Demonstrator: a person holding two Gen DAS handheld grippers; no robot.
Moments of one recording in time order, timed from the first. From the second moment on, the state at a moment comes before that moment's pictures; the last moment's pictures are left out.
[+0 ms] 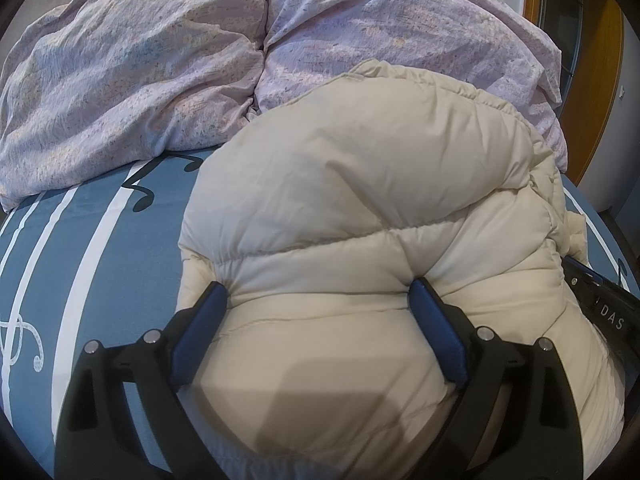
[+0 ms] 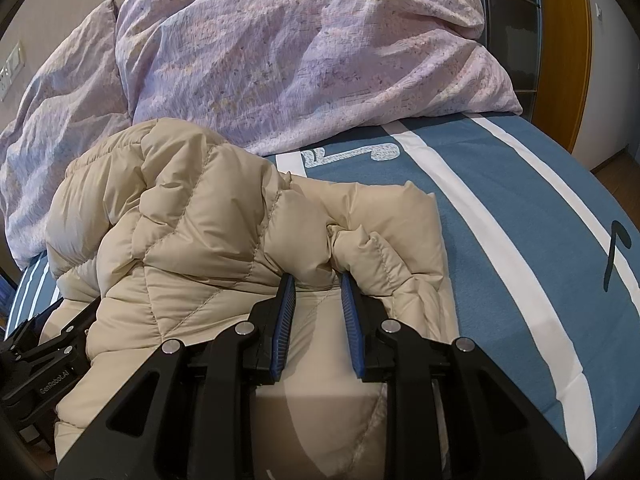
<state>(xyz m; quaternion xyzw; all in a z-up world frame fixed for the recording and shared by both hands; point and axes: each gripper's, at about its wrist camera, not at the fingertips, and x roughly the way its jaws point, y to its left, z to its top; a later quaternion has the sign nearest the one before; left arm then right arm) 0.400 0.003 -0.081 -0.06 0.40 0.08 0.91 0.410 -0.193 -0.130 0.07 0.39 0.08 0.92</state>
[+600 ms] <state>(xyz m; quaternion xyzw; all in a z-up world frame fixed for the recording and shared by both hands) 0.346 0.048 -0.038 -0.10 0.38 0.05 0.92 0.375 -0.247 -0.093 0.19 0.39 0.11 0.90</state>
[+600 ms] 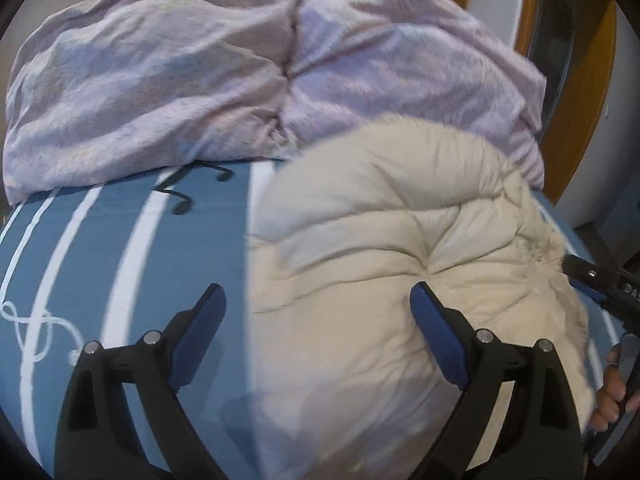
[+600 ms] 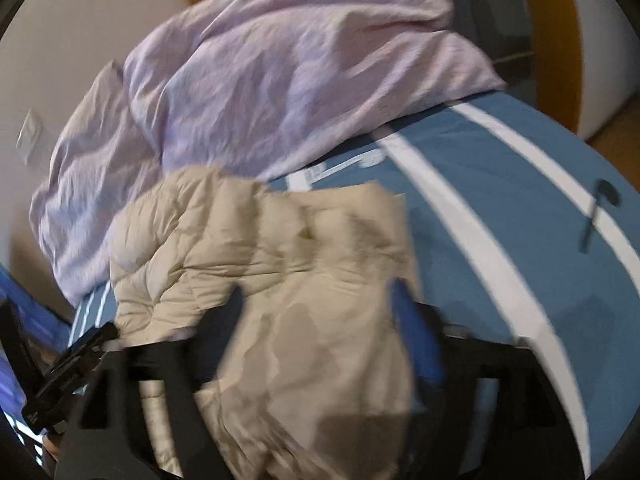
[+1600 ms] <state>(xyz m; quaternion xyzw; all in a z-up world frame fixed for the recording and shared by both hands) 0.363 0.115 -0.094 -0.35 0.45 -0.09 0.82 0.401 -0.261 -0.159 0.36 0.45 0.27 0.77</state>
